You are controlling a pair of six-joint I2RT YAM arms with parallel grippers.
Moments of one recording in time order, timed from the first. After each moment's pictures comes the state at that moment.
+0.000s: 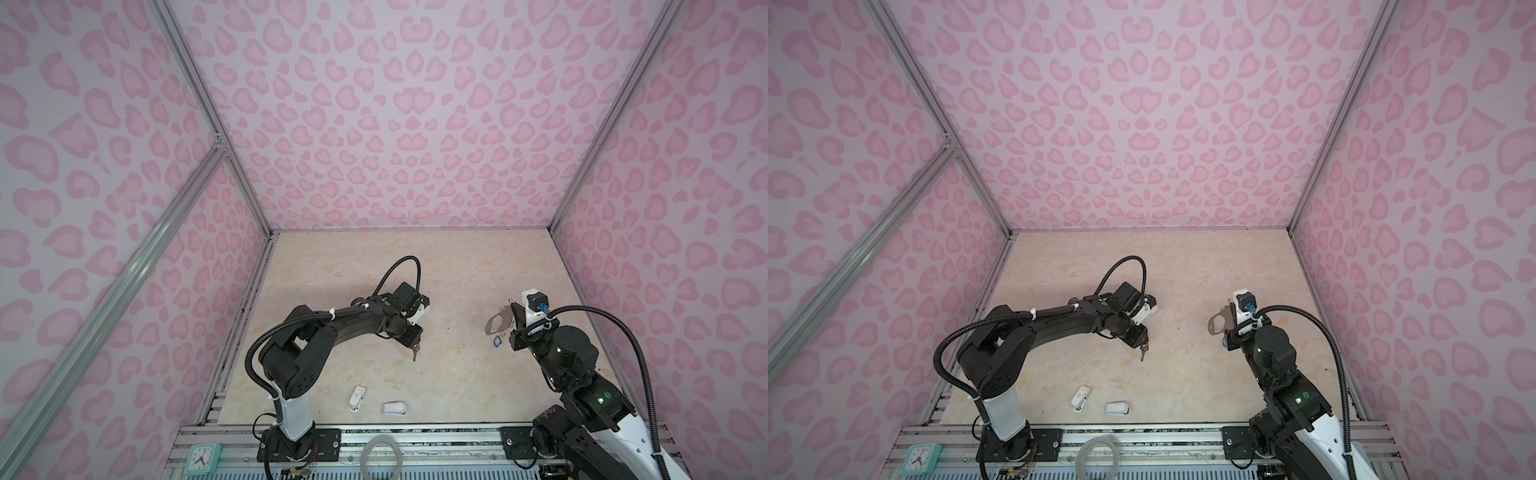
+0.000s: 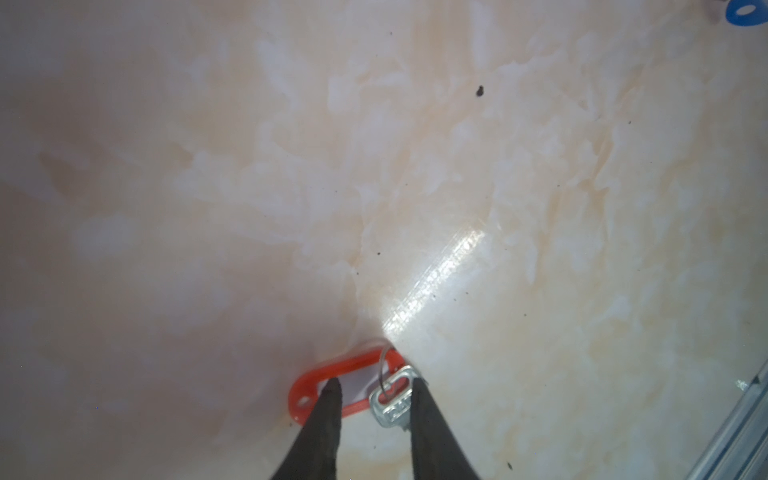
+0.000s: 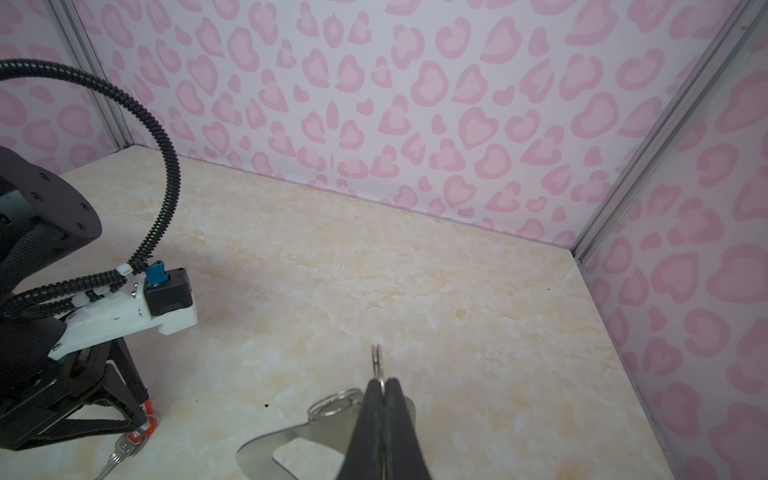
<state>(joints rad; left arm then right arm) -0.75 1.83 1.13 -0.48 0.25 -0.09 0.49 0.46 0.52 -0.30 0.28 -0.04</state>
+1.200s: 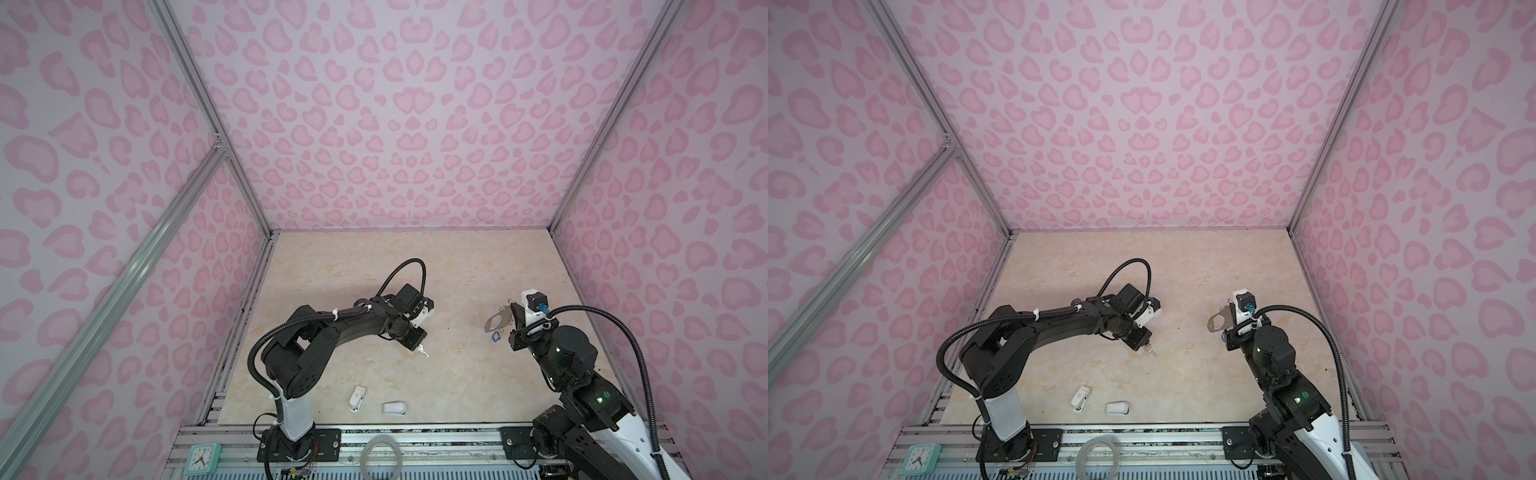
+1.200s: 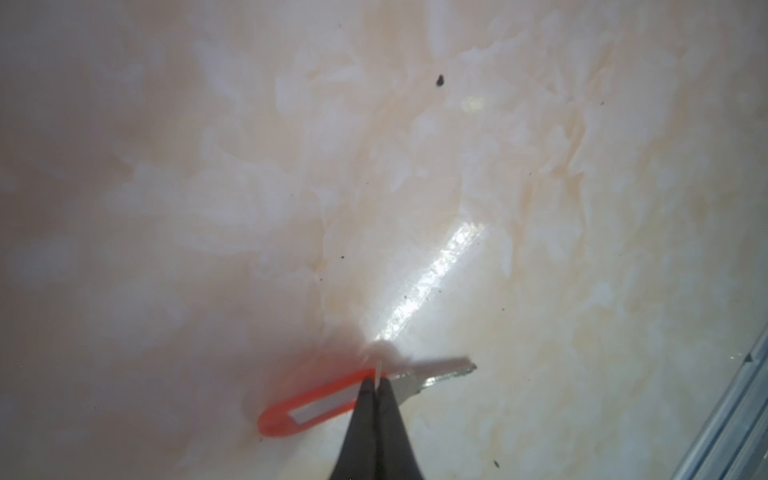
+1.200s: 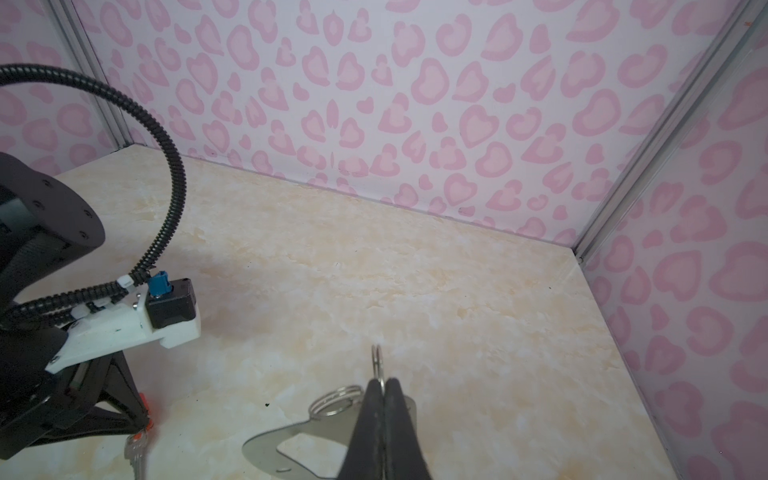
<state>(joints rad) -0.77 1.81 1.14 -0.48 0.27 -0.04 0.49 0.47 0.52 -0.29 0.26 -0.04</state>
